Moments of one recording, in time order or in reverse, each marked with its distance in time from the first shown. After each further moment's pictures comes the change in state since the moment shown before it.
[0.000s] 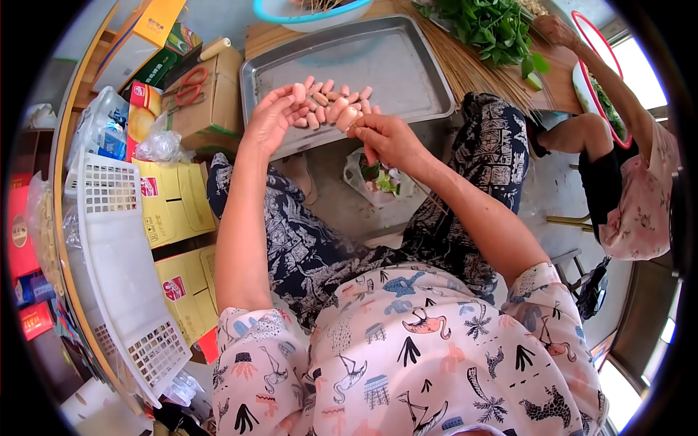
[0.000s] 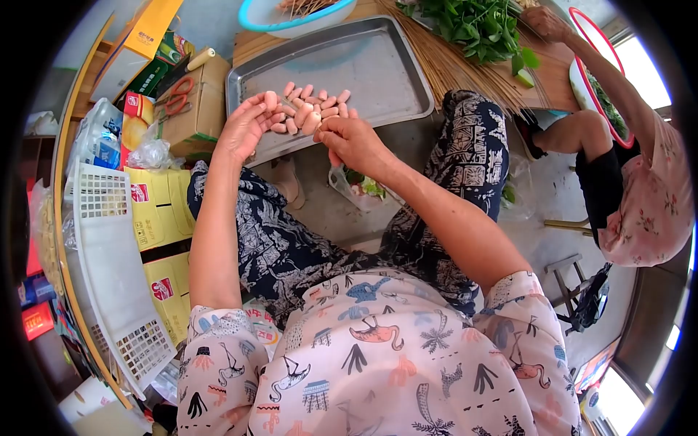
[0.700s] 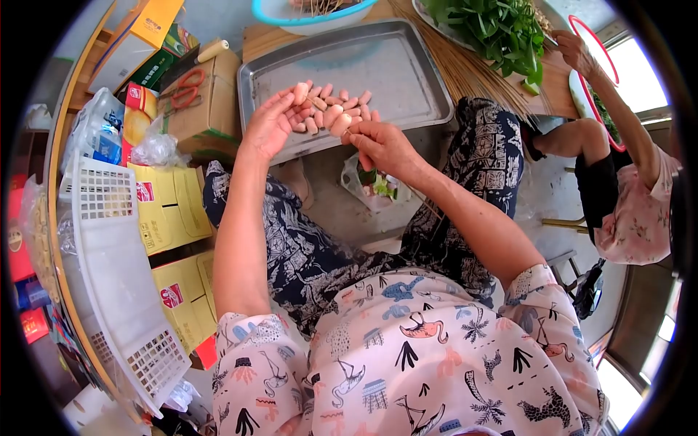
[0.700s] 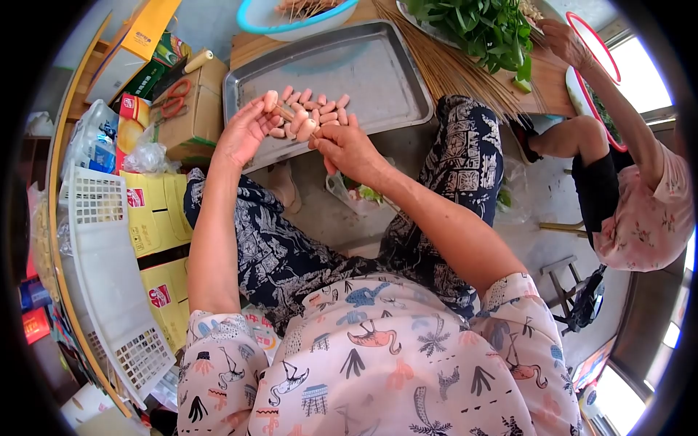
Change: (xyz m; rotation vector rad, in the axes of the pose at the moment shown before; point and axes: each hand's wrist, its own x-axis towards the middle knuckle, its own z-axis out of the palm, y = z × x) left_hand -0.002 0.002 0.006 -0.109 -0.072 0.015; right_hand 0.006 0.005 0.007 -0.080 0.020 -0.060
